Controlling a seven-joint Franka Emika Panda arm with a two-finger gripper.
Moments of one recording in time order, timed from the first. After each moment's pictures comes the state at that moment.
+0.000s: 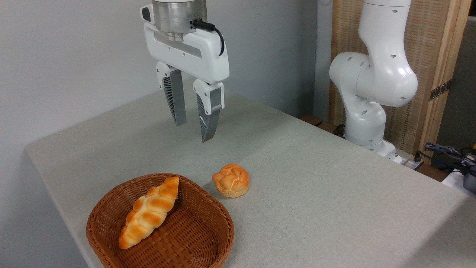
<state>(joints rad) -0.09 -0.16 0.01 -1.84 -0.06 1.78 0.63</state>
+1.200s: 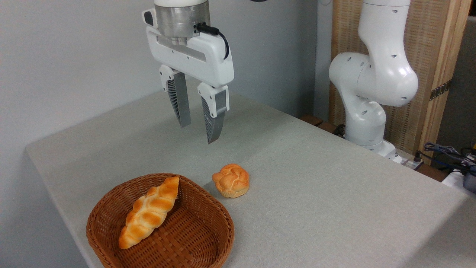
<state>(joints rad) -0.07 -0.15 0.00 -1.84 -0.07 1.74 0.63</state>
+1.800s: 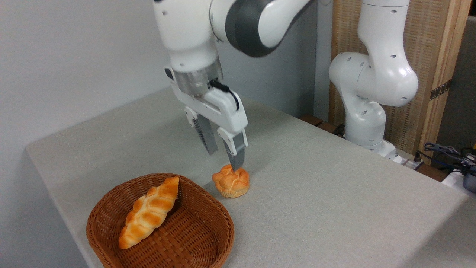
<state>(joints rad) -0.07 -0.13 -0.01 -2.05 -0.07 1.79 0.72</state>
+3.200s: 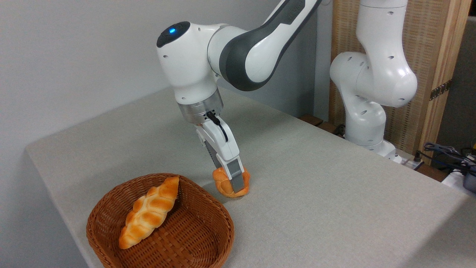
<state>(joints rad) -0.12 -0.08 -0.02 -2.18 0.00 1.95 0.85</state>
